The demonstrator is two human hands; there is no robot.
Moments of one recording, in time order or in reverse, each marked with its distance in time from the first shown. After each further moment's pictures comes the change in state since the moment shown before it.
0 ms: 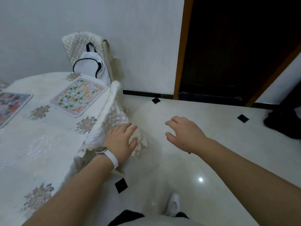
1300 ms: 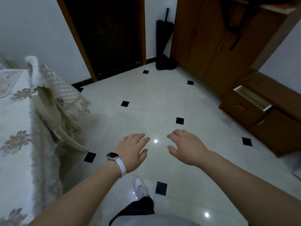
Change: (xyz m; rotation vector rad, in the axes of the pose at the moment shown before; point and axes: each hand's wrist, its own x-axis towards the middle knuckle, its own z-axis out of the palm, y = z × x) left_hand -0.575 0.084 0.011 -0.121 -0.174 0.943; right_hand -0.659 -0.371 0.154 0.015 0.035 0.728
